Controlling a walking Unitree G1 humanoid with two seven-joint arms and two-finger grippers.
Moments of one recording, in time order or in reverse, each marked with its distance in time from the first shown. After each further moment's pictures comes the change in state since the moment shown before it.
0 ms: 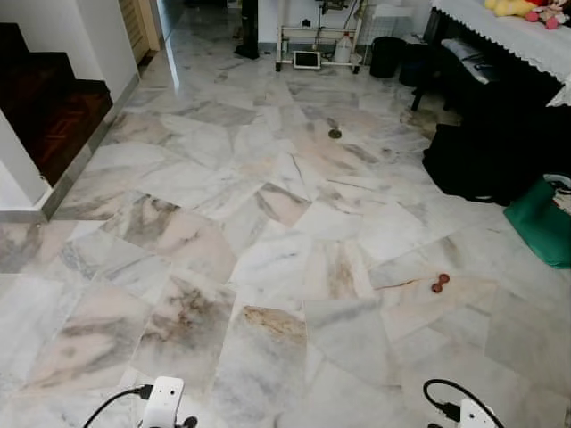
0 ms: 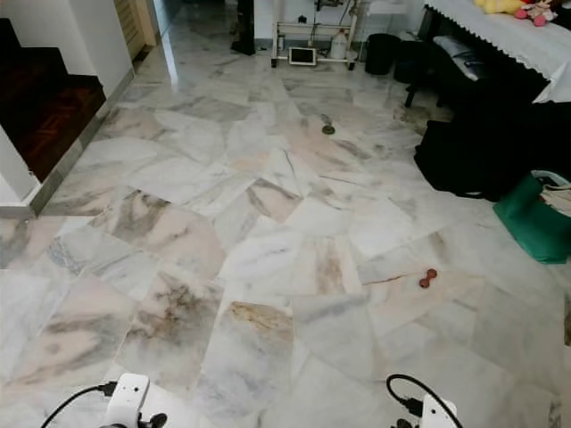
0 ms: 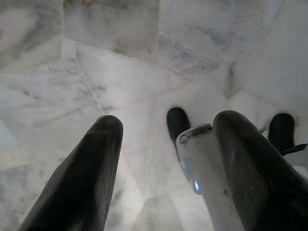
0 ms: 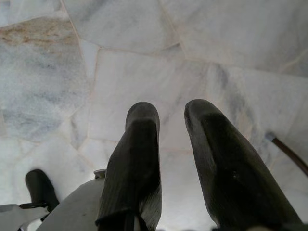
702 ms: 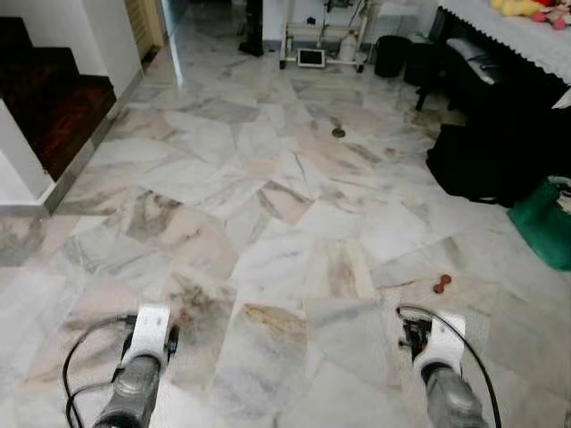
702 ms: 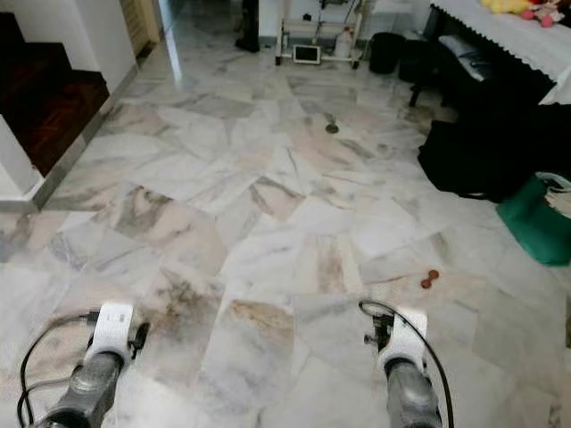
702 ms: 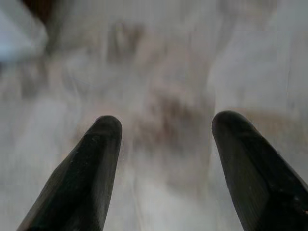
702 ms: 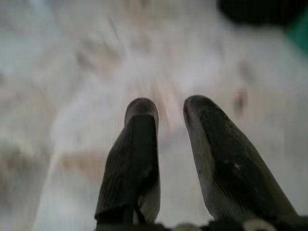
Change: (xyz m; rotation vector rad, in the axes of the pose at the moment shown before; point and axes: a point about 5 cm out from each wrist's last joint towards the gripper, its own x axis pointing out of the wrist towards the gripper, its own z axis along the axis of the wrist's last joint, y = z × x) left arm -0.016 0.040 0.150 -0.026 -0.640 0.271; right arm 0.000 0.085 0.156 -0.126 -0.658 0.159
